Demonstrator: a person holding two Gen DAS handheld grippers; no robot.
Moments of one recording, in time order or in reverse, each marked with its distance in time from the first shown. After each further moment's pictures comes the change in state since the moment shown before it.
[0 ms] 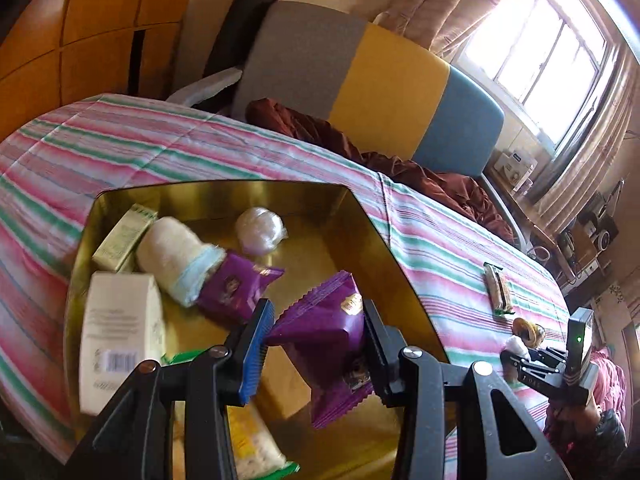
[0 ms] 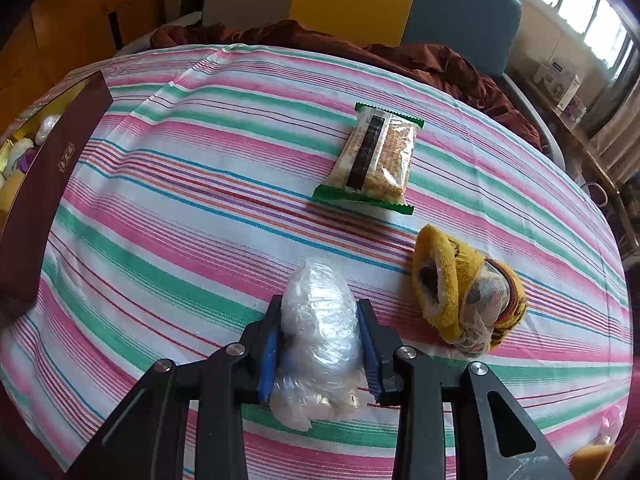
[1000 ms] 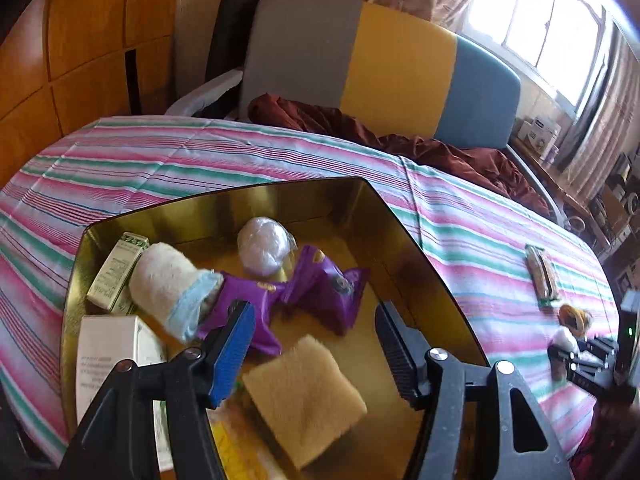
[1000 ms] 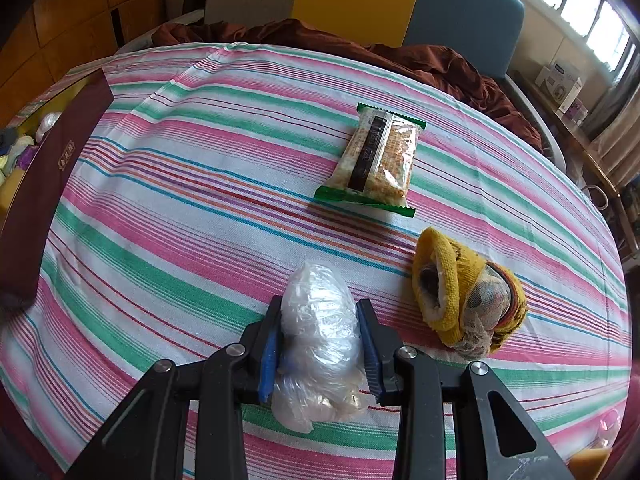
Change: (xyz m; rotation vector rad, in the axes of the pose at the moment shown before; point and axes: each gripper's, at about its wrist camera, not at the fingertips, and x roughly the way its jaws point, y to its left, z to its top) left arm 0.028 -0.015 0.005 0.117 0.024 0.144; right arm 0.001 0.006 0.002 -0.006 0.002 -0.010
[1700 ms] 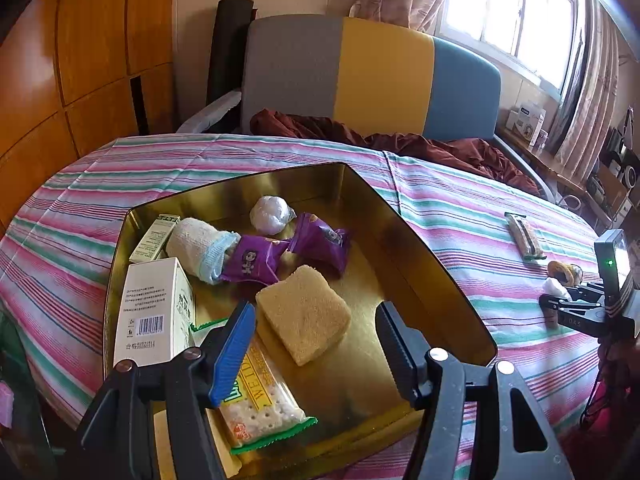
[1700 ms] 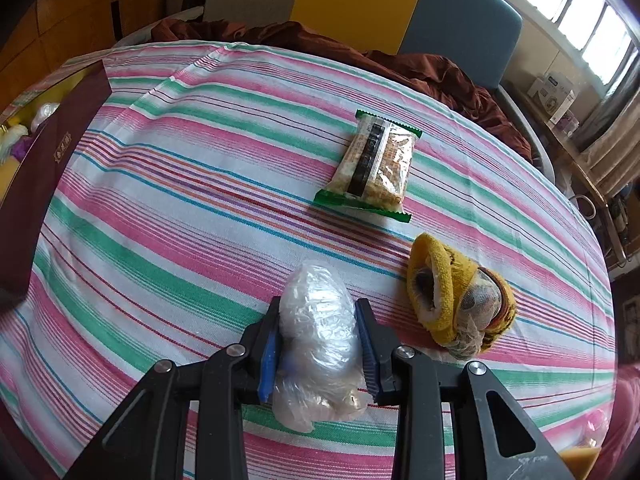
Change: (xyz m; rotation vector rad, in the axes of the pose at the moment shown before) left arm -0.057 -0.011 -0.049 0.063 -0.059 0.035; right arm -0.006 0.007 0.000 -0.014 -0.007 -0.048
